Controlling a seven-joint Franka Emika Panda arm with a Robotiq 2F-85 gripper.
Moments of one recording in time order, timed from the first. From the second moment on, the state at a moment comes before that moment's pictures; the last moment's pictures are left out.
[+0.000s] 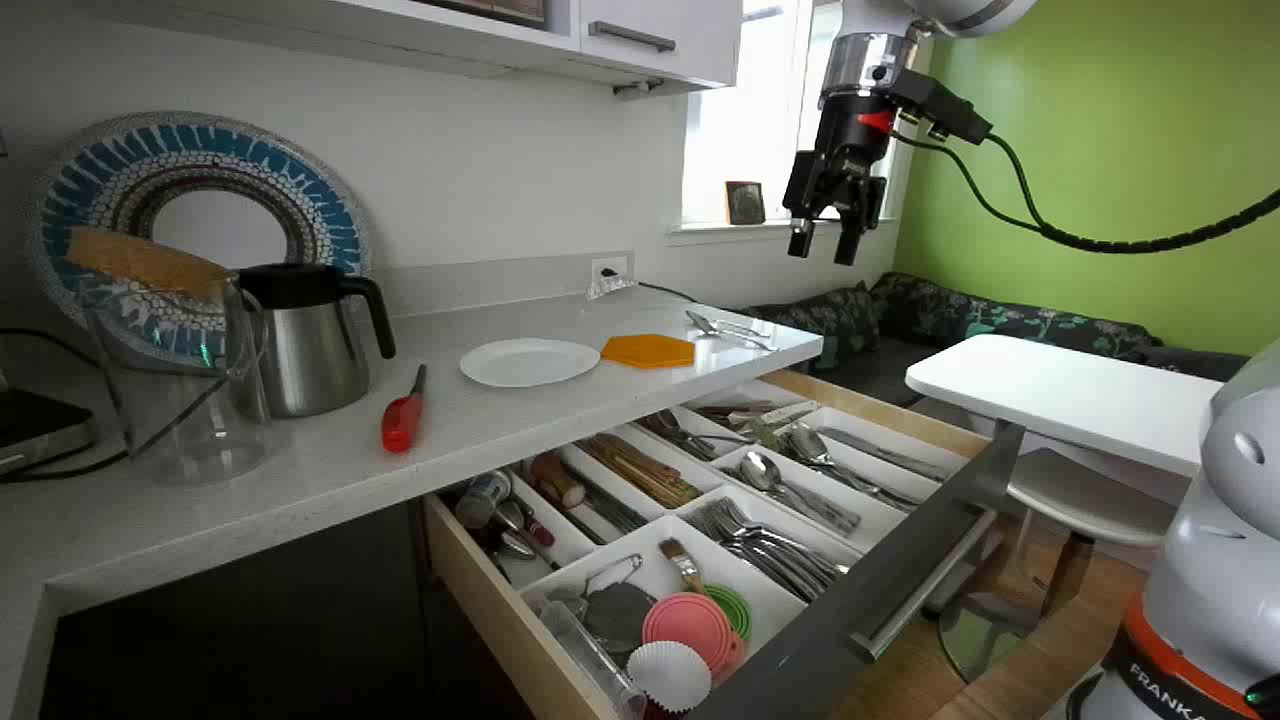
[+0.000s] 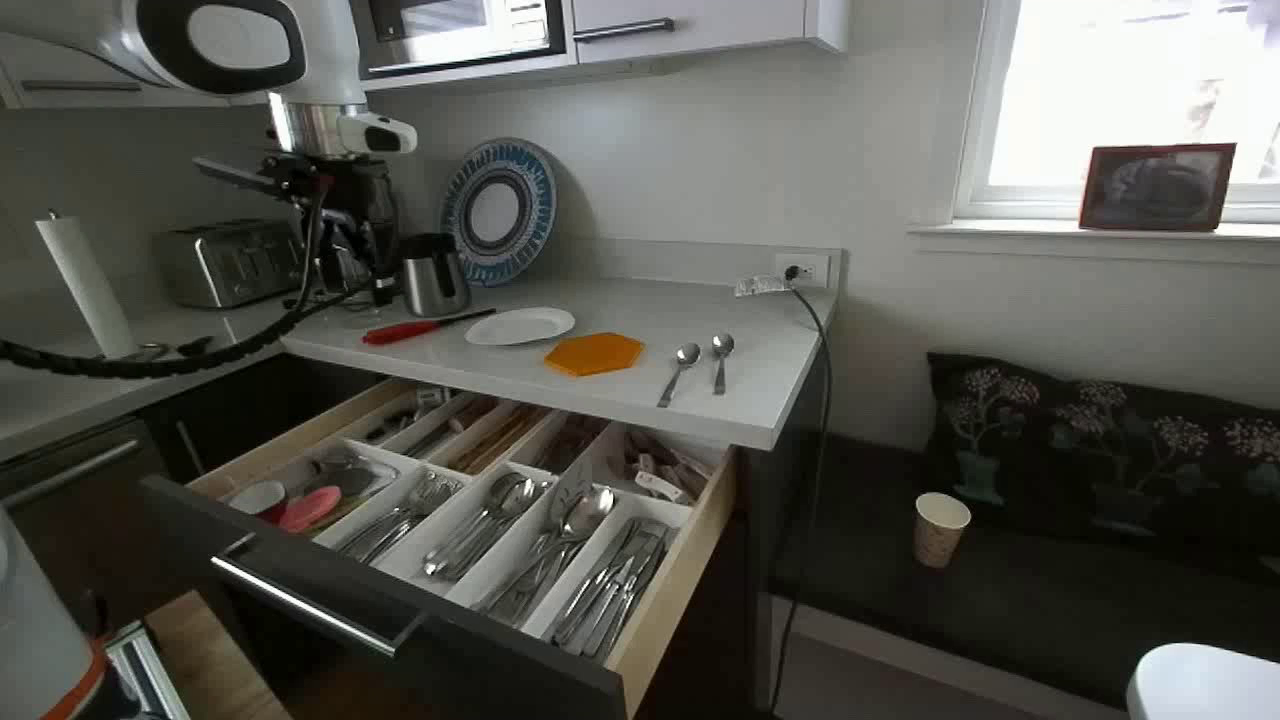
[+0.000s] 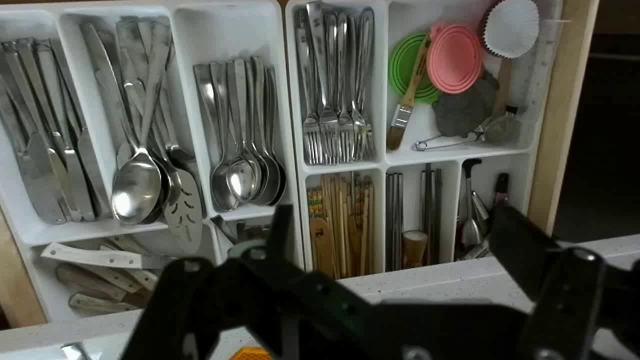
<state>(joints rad) 0.09 -0.60 -0.03 -2.36 0.13 1.78 -0.11</state>
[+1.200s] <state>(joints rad) 0.08 -0.60 -0.03 -2.36 0.13 1.78 -0.11</state>
